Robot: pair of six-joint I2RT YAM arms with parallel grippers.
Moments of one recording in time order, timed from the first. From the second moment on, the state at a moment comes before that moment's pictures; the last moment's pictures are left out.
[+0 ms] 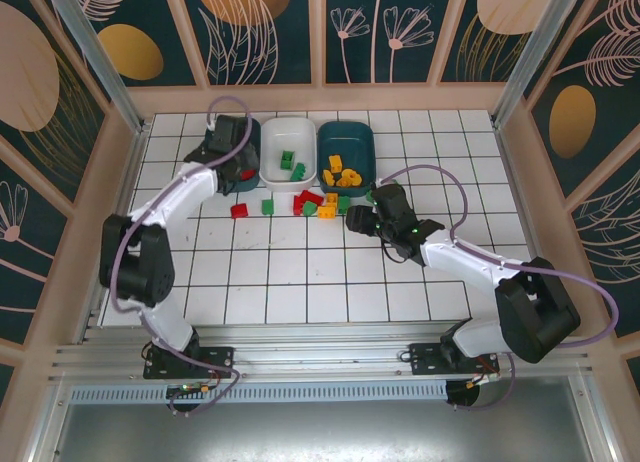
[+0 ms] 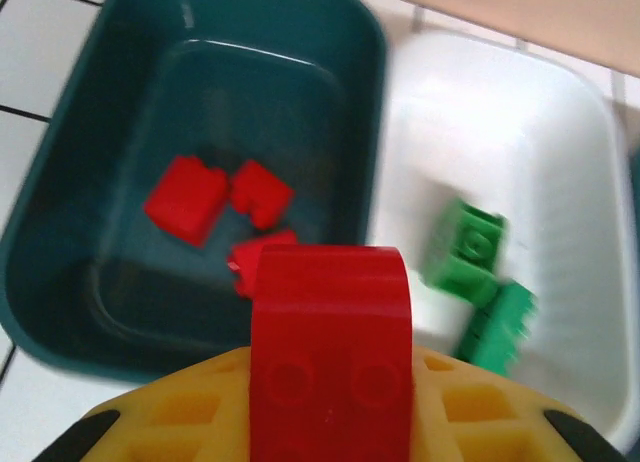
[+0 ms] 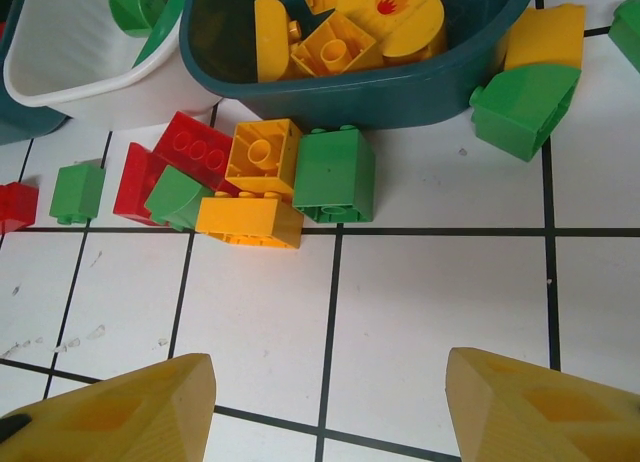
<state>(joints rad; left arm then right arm) -0.28 1.79 1.42 -0.43 -0.19 -0.52 0.62 1.36 0.76 -0.11 0.06 0.57</state>
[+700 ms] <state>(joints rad) -0.18 1.88 1.45 -0.51 -0.11 -0.48 0.63 1.36 0.76 -0.12 0.06 0.57</state>
